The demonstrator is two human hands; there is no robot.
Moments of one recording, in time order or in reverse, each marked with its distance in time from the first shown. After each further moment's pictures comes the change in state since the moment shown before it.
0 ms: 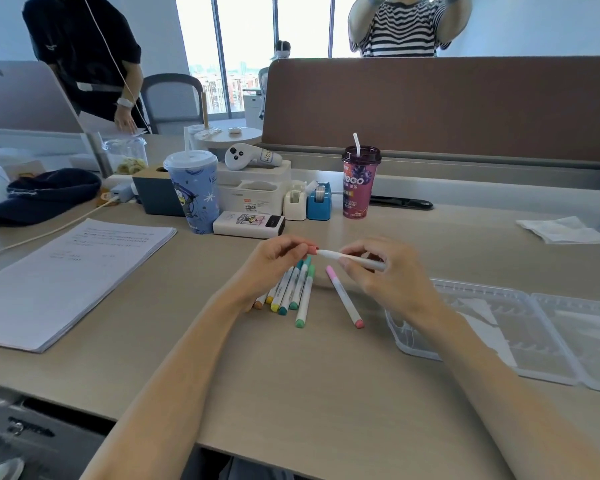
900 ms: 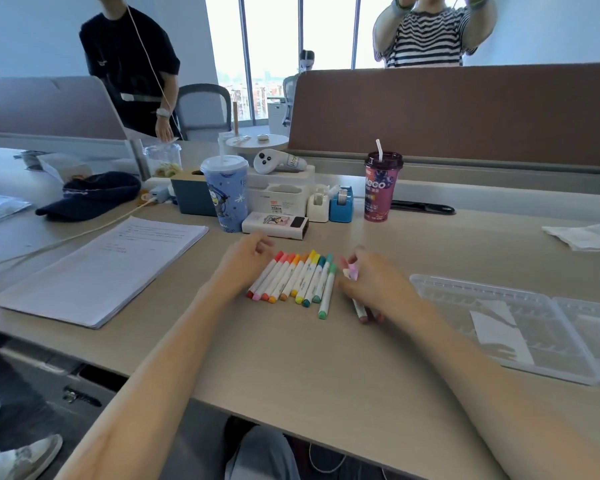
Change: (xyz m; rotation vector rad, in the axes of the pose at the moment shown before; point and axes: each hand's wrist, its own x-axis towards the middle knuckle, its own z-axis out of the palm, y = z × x) left_hand -0.014 -0.031 -0.057 0.501 0.285 -0.342; right_hand 0.016 -0.017 0.039 -0.281 -0.317 0.318
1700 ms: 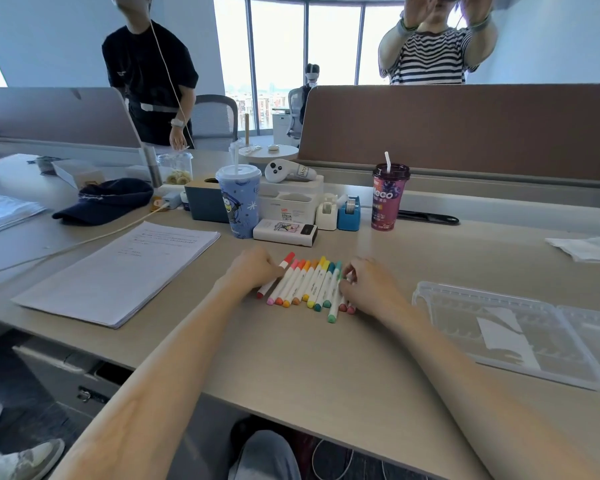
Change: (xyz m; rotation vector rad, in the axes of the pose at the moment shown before) left_hand 0.011 -0.004 -0.006 0.237 -0.201 -0.170; right_hand 0.018 -0.005 0.026 -0.001 0.043 -0.009
